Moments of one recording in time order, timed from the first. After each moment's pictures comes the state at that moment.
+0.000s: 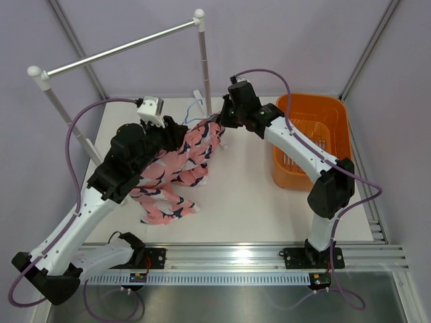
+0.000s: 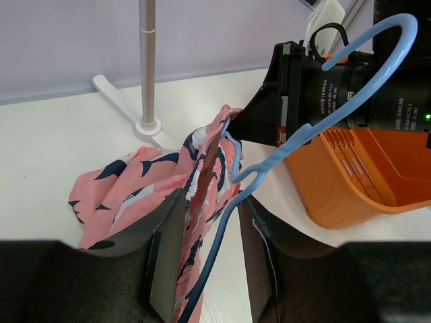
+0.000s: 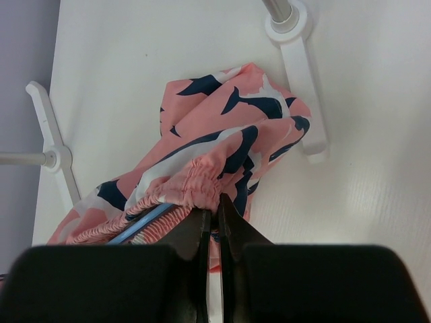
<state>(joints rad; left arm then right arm) -0.60 0.97 1.15 -0.30 -0.13 -0.26 0.63 1.84 1.80 -0.56 0.08 0.59</state>
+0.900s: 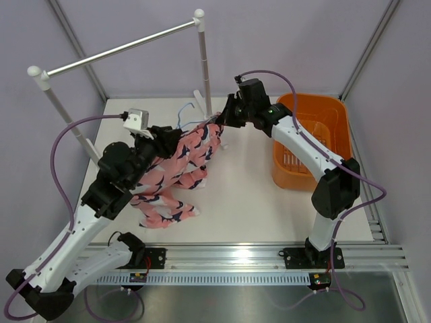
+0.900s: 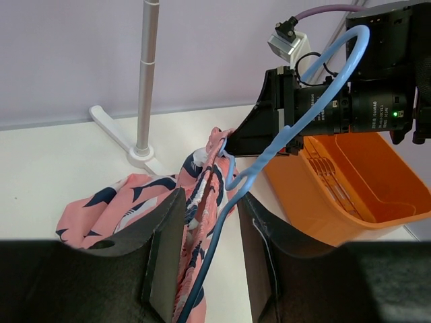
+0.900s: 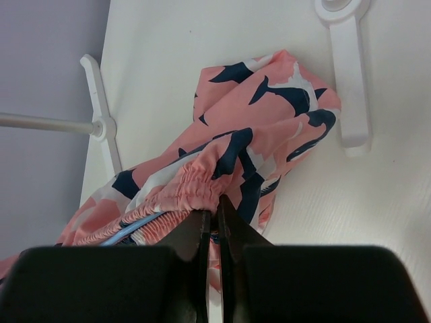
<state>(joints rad) -0.60 0.81 0.98 -0.13 -0.14 -0.27 0.56 1.82 1.74 -0.50 -0.17 0.61</state>
